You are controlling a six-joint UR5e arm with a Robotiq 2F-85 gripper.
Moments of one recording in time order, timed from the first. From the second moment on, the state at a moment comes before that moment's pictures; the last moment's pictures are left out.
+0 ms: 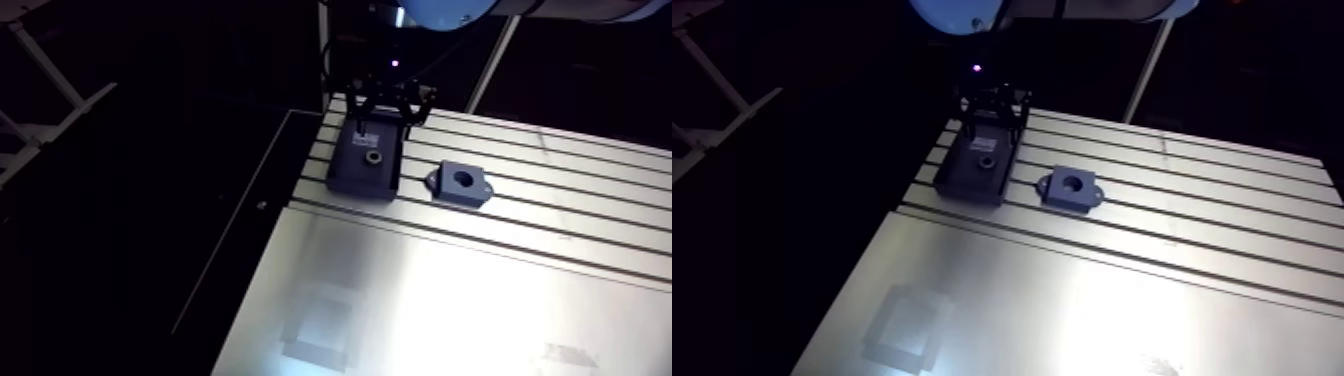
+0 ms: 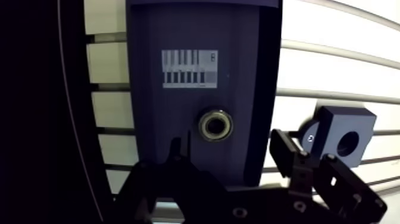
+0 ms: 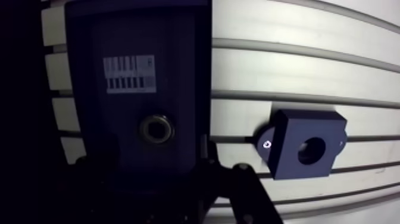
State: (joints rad) arm 0.23 -1.10 1.72 -2.14 -1.57 -1.38
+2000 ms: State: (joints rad) arm 0.25 -1.04 1.73 -2.18 -1.59 -1.37
